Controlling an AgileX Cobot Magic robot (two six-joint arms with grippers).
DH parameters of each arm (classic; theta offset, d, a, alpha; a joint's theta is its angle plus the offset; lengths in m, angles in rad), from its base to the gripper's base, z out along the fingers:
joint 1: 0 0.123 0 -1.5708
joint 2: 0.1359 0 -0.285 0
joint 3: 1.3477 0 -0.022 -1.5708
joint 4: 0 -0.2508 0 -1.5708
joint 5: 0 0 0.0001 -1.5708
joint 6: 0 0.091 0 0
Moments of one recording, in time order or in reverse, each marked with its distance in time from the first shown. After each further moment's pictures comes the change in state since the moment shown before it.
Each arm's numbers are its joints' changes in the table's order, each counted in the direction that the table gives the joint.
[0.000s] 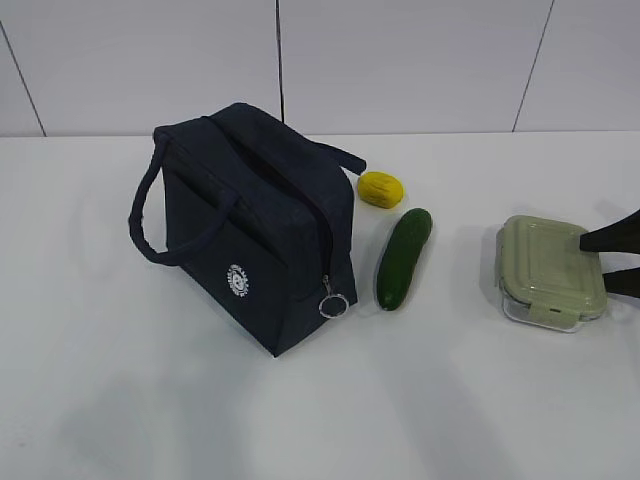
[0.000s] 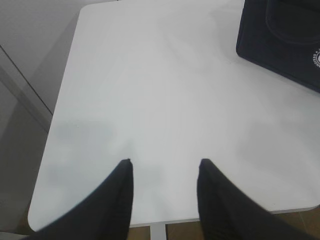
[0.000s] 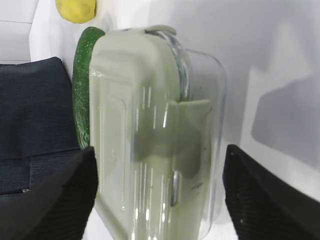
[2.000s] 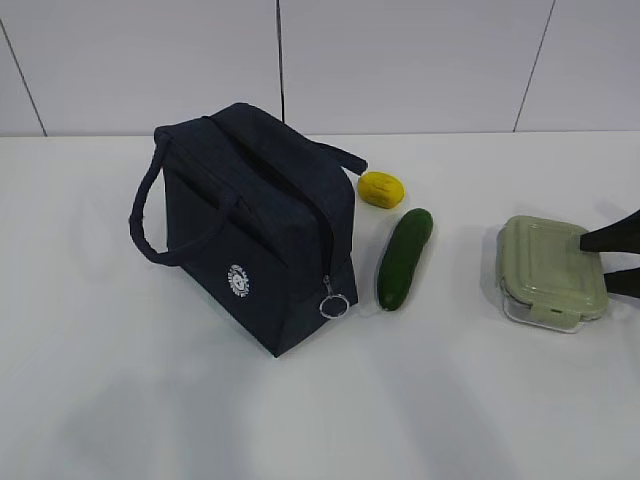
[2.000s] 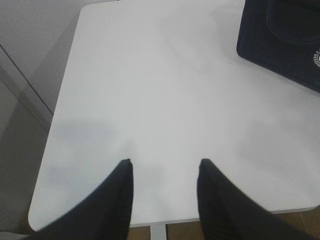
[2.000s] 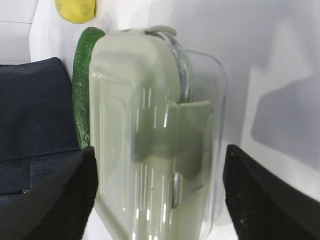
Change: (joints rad) left arm 0.000 0.000 0.000 0.000 0.000 0.000; right arm 0.000 0.000 0.000 0.002 0.000 0.004
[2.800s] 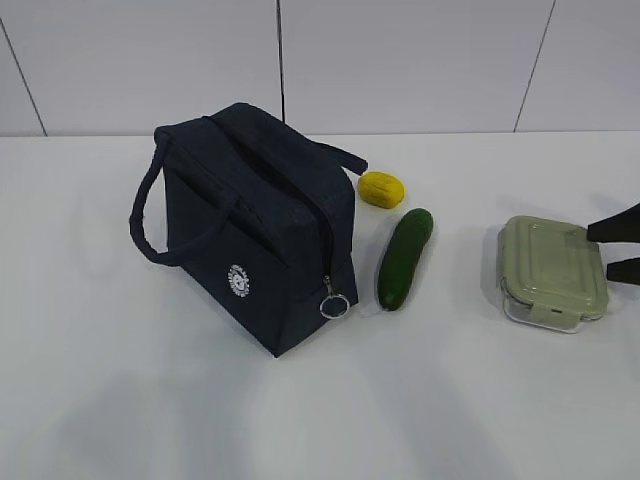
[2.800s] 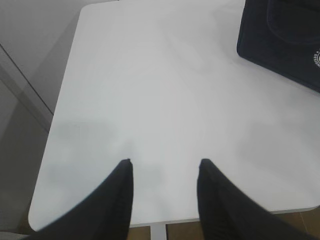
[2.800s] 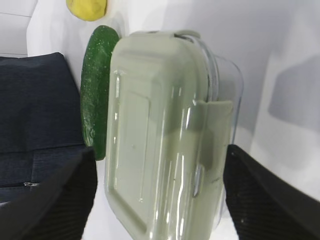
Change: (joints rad) left arm 0.000 0.000 0.000 0.000 0.000 0.000; right arm 0.000 -0.056 0.000 0.028 -0.003 0.004
